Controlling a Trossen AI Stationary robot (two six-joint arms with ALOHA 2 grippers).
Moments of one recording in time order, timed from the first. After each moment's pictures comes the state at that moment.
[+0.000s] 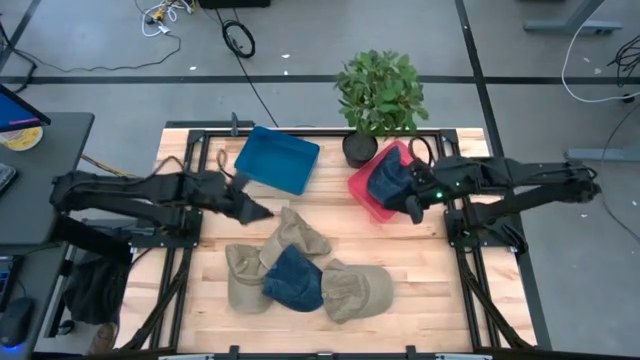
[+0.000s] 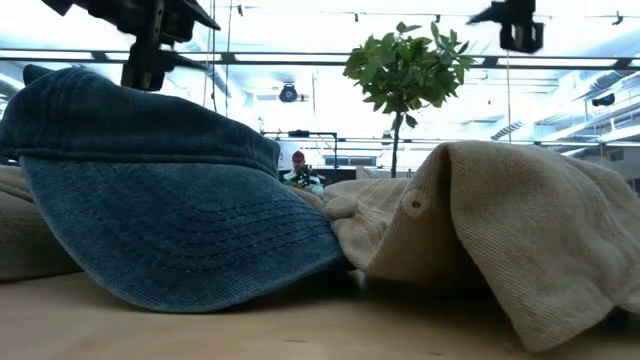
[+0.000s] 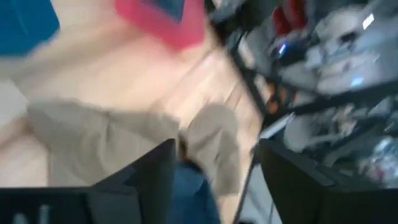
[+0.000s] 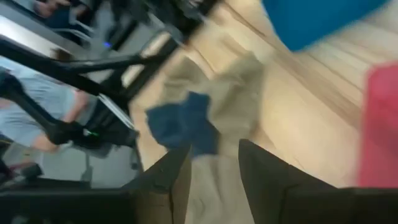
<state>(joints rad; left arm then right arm) -0.02 0.85 0.67 -0.28 0.03 -1.03 0.08 0.91 1.01 -0.63 0.01 0.83</state>
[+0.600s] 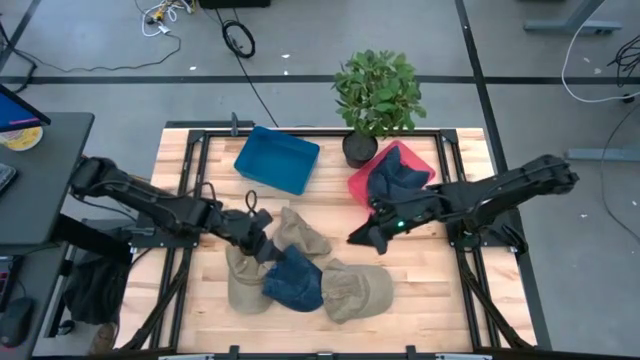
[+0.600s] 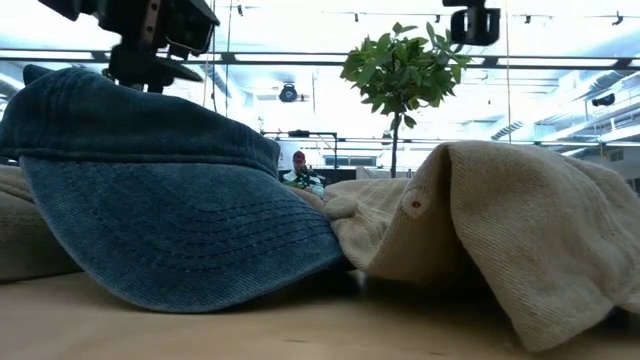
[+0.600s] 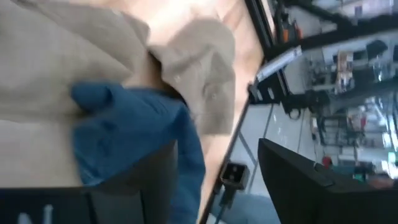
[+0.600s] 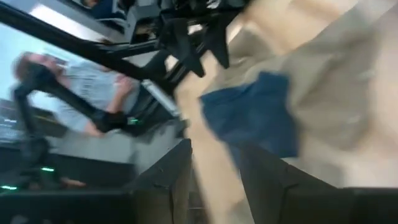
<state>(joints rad) -0.31 1.15 0.67 -0.04 0.03 -1.22 0.24 1.25 1.01 -0.20 -0.03 1.01</state>
